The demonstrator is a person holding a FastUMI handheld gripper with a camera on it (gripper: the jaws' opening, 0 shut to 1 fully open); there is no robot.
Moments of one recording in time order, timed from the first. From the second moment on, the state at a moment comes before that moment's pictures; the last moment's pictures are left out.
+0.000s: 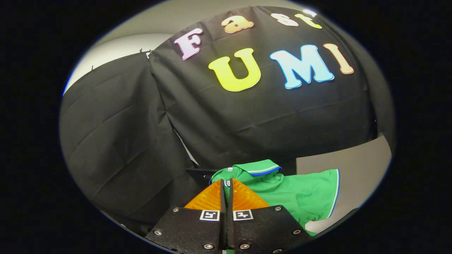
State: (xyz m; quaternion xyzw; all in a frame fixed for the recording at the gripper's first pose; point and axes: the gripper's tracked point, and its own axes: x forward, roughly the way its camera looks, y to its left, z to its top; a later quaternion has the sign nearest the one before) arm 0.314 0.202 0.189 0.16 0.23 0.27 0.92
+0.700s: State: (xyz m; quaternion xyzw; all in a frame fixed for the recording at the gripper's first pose) arm 0.302 0.284 0.163 0.15 0.26 0.31 0.90
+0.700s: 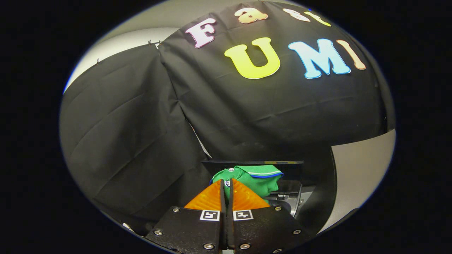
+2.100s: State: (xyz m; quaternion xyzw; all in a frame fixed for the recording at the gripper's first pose) arm 0.320 0.351 -0.035 0.08 0.35 0.24 0.90
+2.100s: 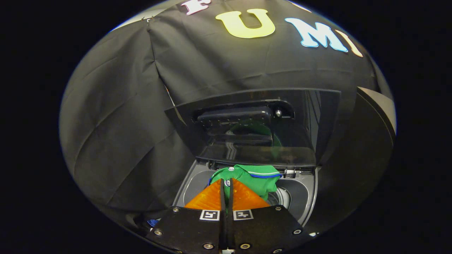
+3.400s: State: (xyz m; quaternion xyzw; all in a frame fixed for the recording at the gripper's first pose) arm 0.319 0.338 -0.062 0.03 0.32 0.18 0.93
